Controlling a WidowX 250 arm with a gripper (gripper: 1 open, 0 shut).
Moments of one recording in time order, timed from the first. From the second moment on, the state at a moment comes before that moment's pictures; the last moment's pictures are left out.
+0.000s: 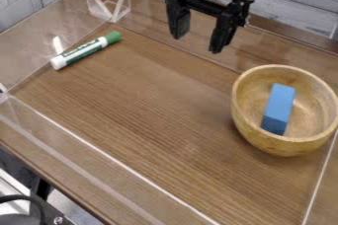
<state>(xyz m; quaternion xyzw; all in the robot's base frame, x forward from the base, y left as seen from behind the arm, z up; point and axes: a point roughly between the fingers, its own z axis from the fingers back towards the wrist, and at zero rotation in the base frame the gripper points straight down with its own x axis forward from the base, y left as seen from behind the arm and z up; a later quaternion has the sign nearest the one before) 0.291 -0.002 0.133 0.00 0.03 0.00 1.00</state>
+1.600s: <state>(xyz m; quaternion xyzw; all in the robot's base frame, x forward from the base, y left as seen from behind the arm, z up) 0.290 -0.115 0.113 -0.04 -0.01 0.00 1.00</state>
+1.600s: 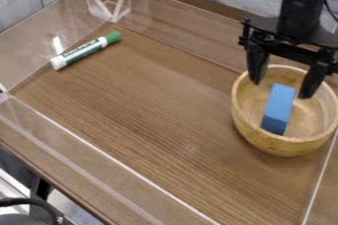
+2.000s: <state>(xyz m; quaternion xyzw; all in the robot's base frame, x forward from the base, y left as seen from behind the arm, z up) 0.287 -0.123 0.107 -0.04 -0.02 0.00 1.00</state>
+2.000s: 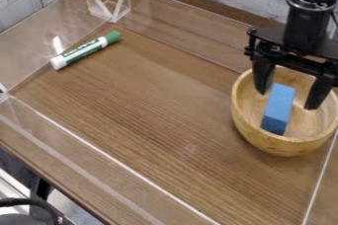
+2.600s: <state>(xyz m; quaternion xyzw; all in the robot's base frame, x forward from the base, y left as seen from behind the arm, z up) 0.288 -0.128 0.102 -0.05 -0.03 -0.01 1.00</state>
